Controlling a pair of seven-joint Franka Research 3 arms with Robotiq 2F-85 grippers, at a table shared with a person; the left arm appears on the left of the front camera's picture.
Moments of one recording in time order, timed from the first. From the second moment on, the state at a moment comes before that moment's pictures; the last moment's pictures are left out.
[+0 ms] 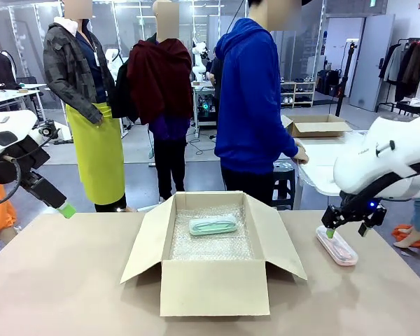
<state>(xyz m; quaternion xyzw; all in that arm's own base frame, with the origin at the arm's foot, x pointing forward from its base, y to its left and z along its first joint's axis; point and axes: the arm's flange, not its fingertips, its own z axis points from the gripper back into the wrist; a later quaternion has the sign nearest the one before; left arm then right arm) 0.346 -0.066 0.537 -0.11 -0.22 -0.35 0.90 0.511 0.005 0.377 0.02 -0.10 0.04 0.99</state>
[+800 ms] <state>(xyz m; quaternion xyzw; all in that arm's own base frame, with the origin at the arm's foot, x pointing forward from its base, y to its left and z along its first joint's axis) 0.347 -0.067 0.537 -0.11 -0.22 -0.35 0.90 0.547 0.007 0.333 0.01 -0.11 0.04 0.99</state>
